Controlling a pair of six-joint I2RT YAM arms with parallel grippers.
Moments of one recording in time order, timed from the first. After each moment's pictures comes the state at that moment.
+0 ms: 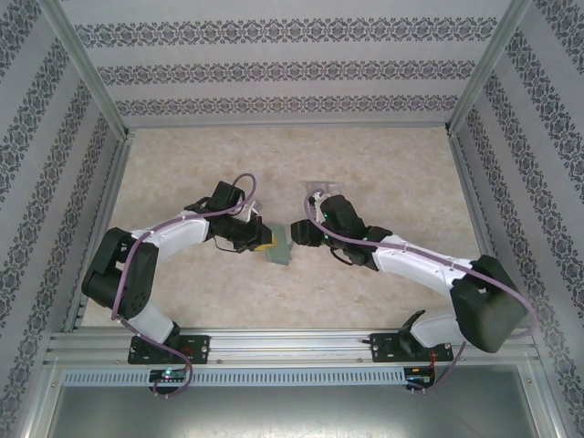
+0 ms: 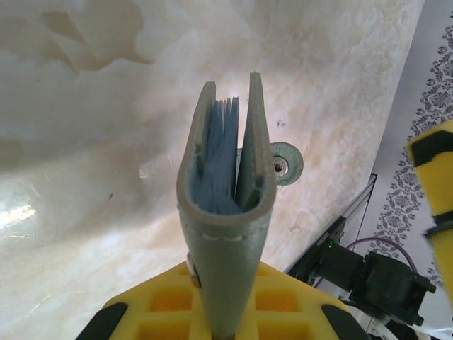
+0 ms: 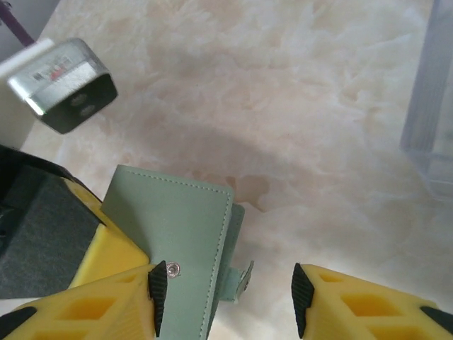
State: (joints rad) left arm -0.39 1.60 0.90 -0.36 0.74 -0.70; right arm 0.70 1.40 0.76 -0.04 -0.13 0.54
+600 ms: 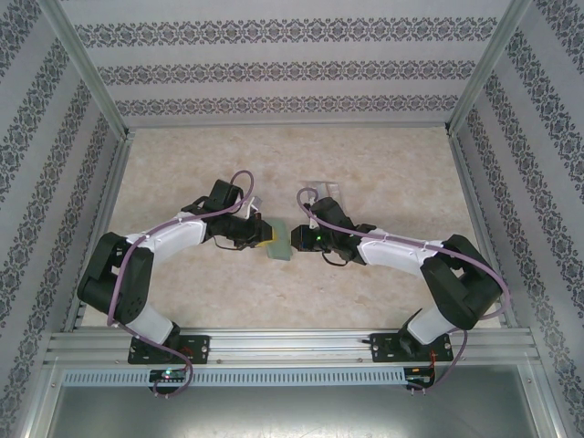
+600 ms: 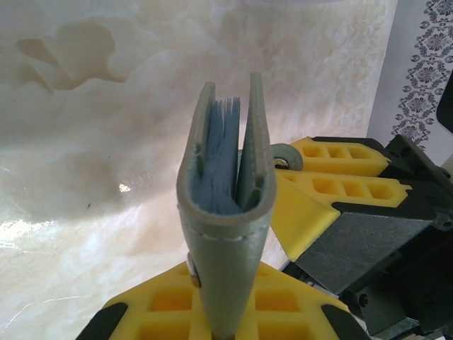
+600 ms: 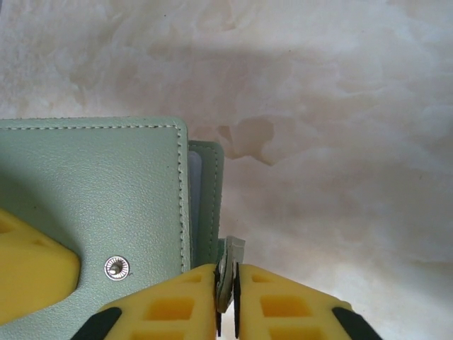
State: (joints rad) left arm -0.39 1.57 0.89 -0.31 0.75 -0.72; right arm 0.70 1.54 0.78 -0.02 -0.24 0.70
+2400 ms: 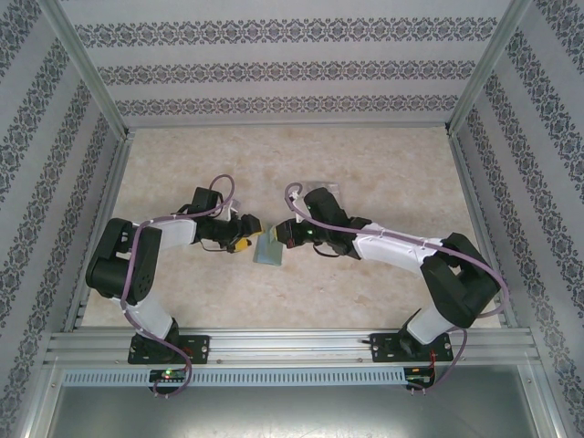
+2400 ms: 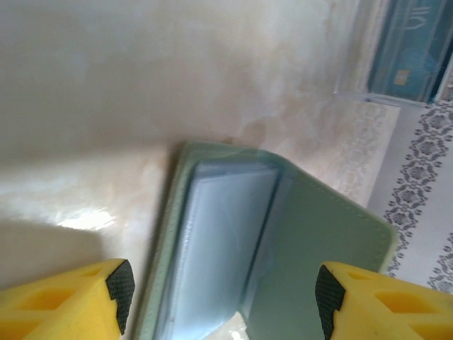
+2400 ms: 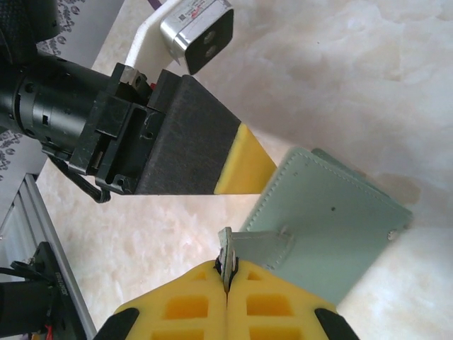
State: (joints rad) left arm -0.21 1.69 0.77 -0.11 0.77 -0.72; right arm 0.72 1.56 0.86 0.03 -0.41 0.54
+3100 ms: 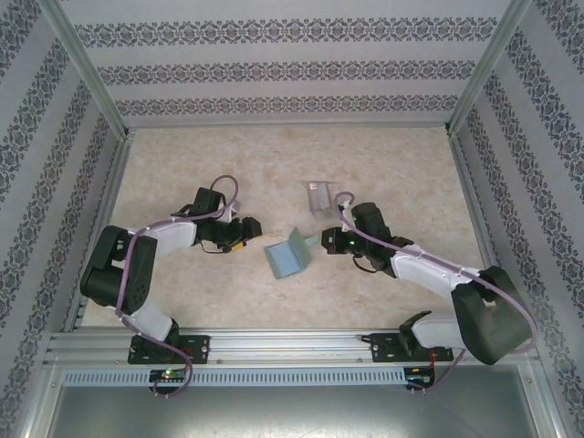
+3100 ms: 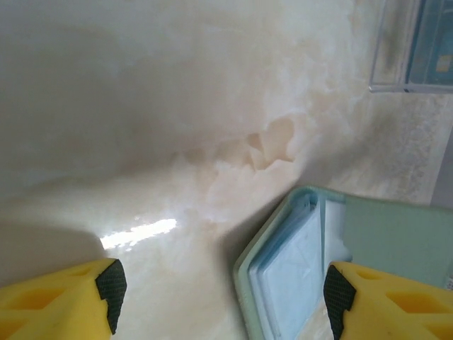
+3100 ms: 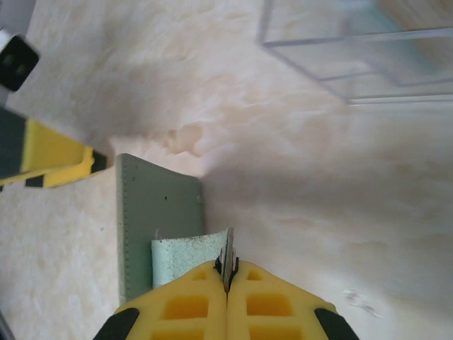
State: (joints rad) left arm -0.26 1.62 0.77 -0.19 0.63 -0.61; right arm 0.46 1.29 0.53 0.03 -0.36 0.57
